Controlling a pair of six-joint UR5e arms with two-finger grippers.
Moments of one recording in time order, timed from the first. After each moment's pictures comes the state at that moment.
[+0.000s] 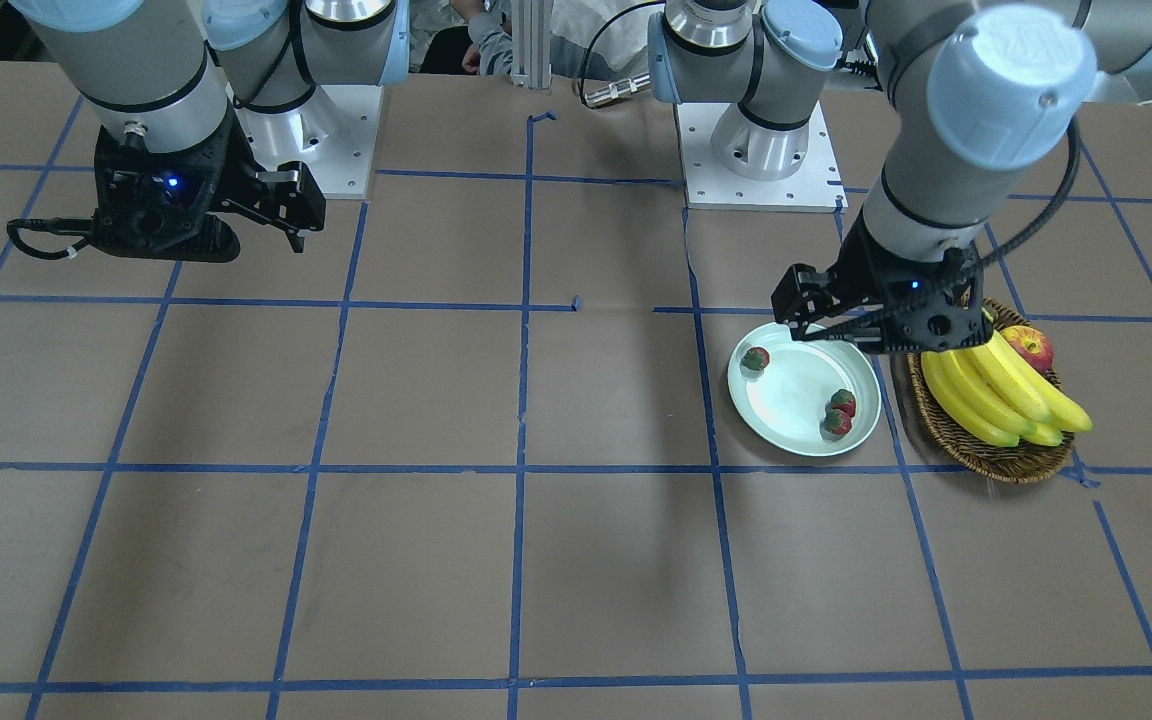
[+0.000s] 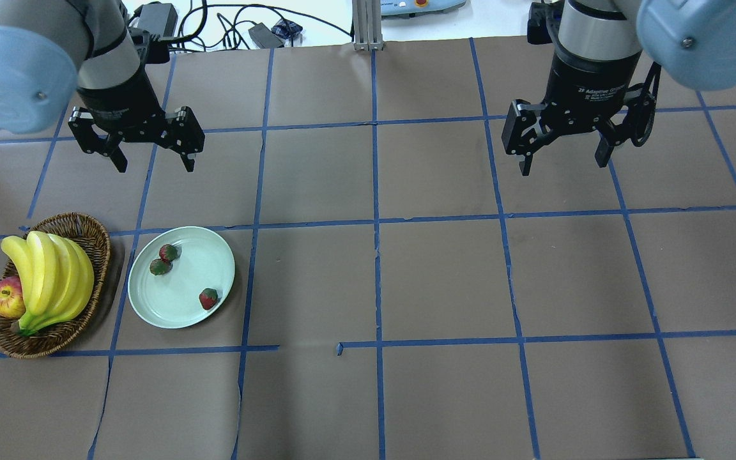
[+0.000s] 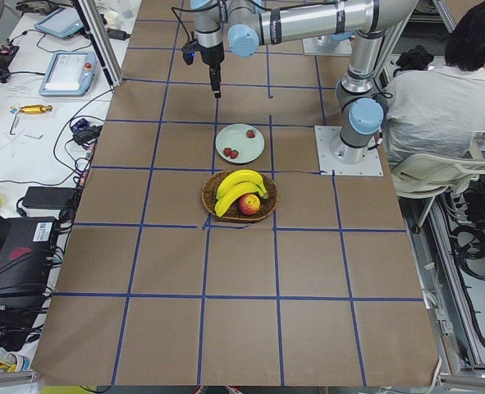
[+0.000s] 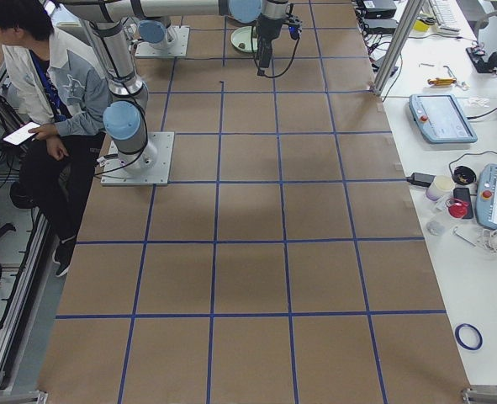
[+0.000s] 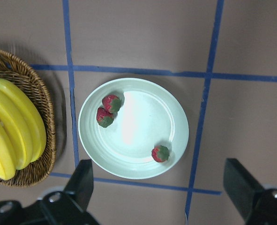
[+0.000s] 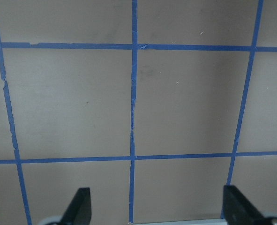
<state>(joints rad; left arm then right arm) -1.53 -1.68 -1.53 -1.61 1.68 0.00 1.62 -1.51 1.50 -1.39 -1.65 0.04</state>
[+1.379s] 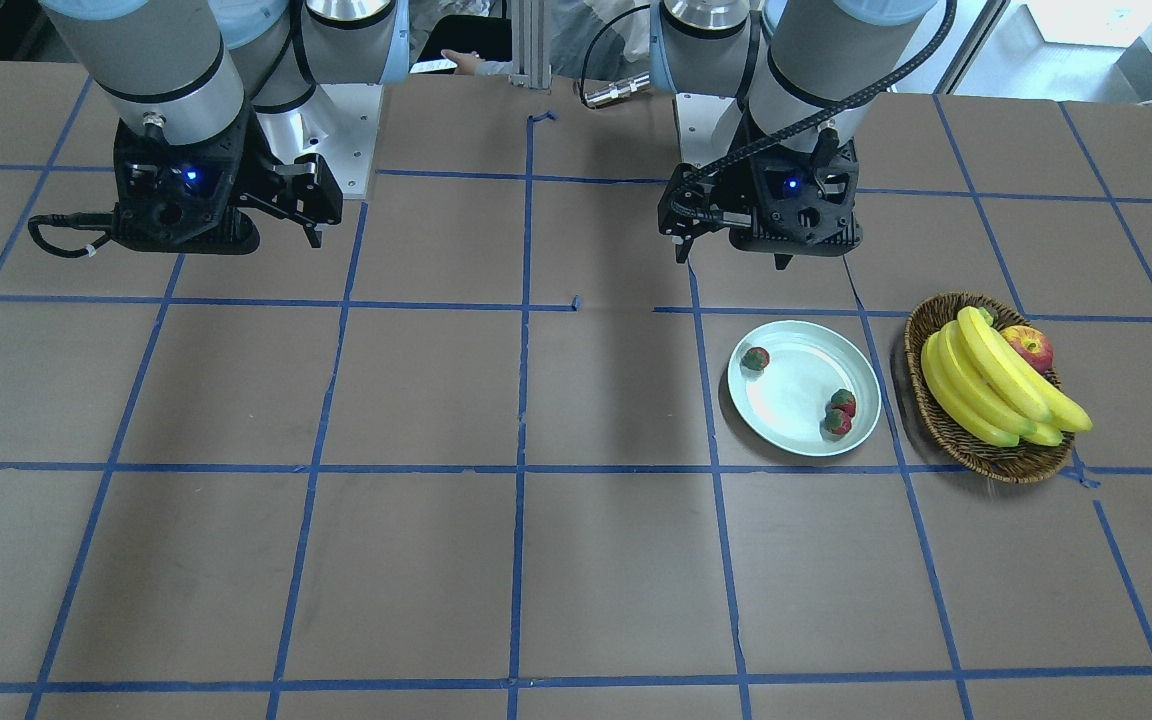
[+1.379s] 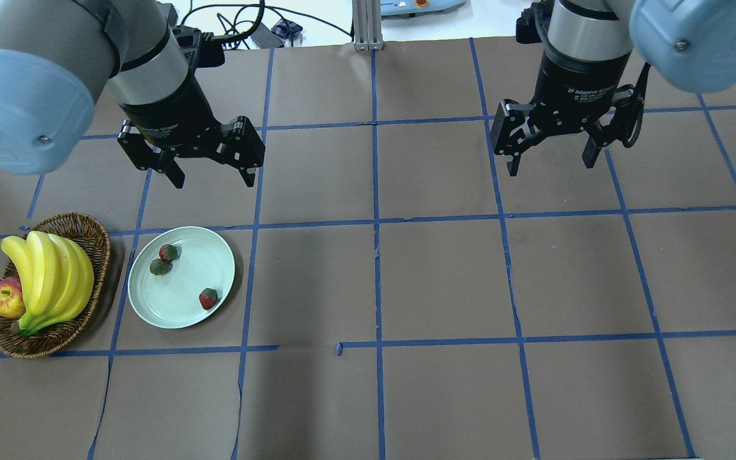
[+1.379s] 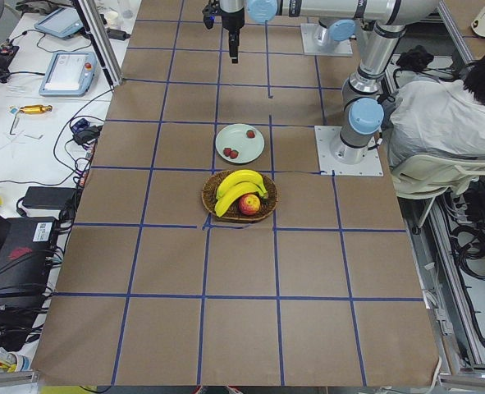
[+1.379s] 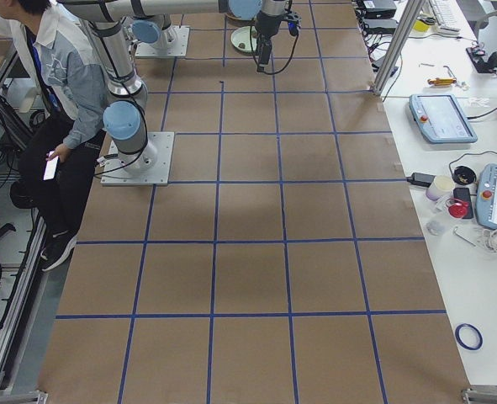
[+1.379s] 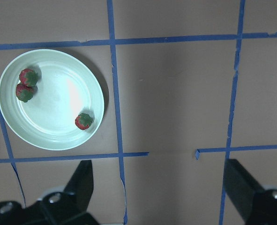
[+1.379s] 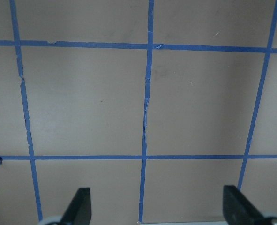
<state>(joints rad) -1.66 -1.58 -1.58 -1.60 1.57 -0.06 1.64 -1.51 1.50 -1.39 -1.62 0.04</state>
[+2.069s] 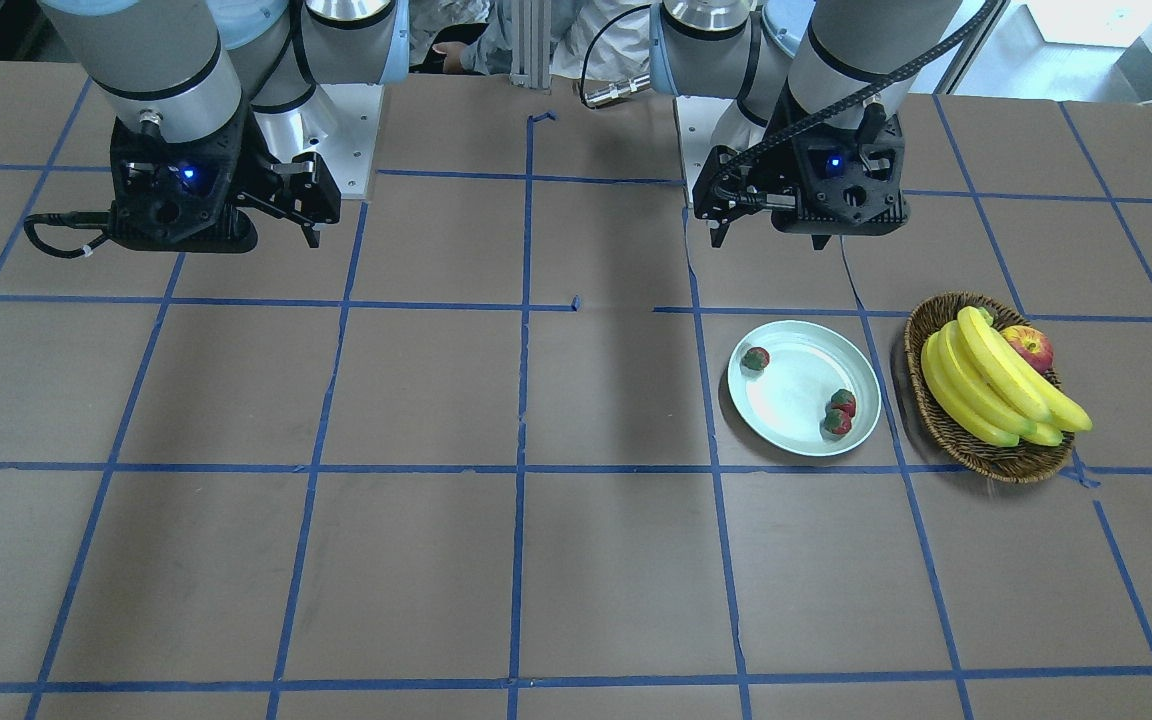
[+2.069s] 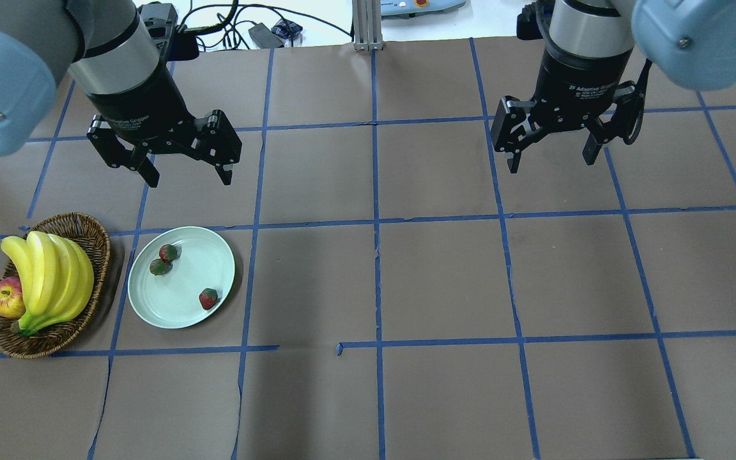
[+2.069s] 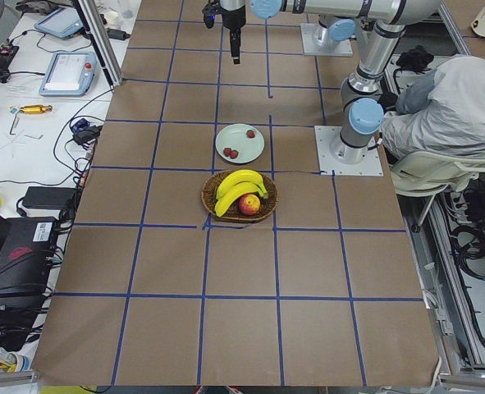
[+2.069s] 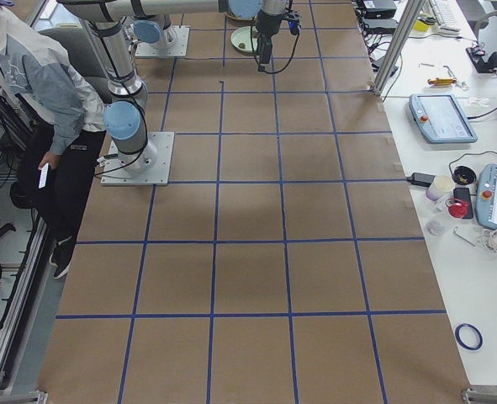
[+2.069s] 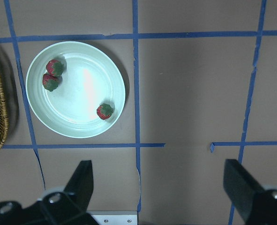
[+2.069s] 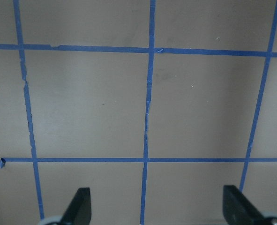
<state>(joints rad) -1.62 -1.57 -1.56 -1.67 1.58 -0.06 1.64 -1.51 1.49 -1.40 -1.61 0.03</state>
